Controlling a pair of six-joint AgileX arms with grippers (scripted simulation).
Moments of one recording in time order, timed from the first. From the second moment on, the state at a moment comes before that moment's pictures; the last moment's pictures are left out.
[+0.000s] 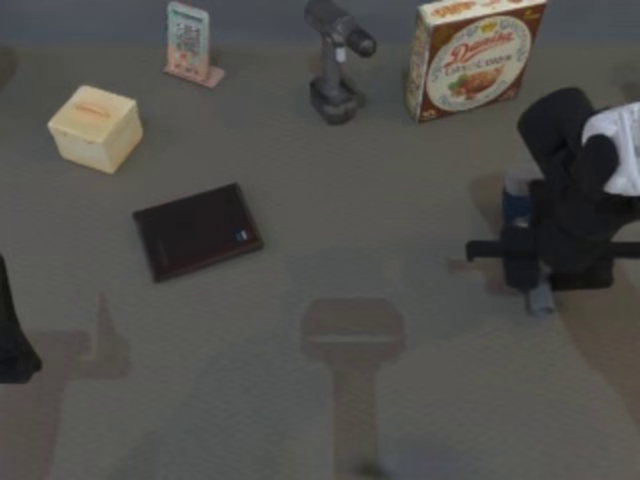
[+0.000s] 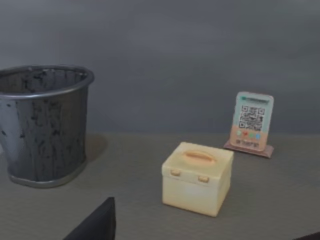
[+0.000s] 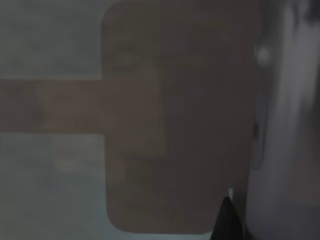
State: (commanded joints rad) left arm 0.00 0.00 0.00 0.00 0.00 0.00; right arm 0.31 2.00 1.18 -0.58 0.04 0.33
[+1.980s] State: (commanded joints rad) left arm 0.00 0.00 0.00 0.00 0.00 0.00; right arm 0.44 1.63 0.78 0.87 -0.34 0.03
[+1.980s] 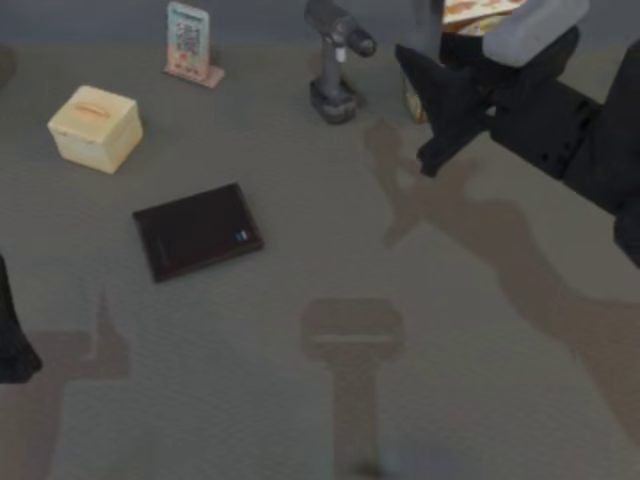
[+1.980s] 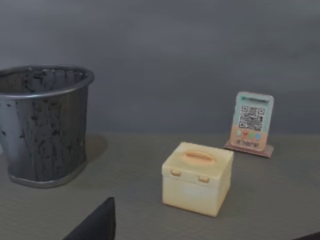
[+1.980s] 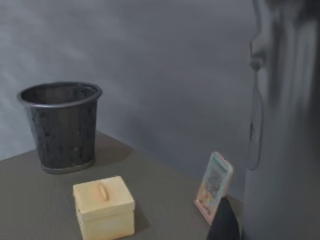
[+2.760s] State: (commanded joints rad) left arm 0.00 0.00 0.00 0.00 0.00 0.00; right arm 0.63 1.60 0.76 0.90 -0.15 0.04
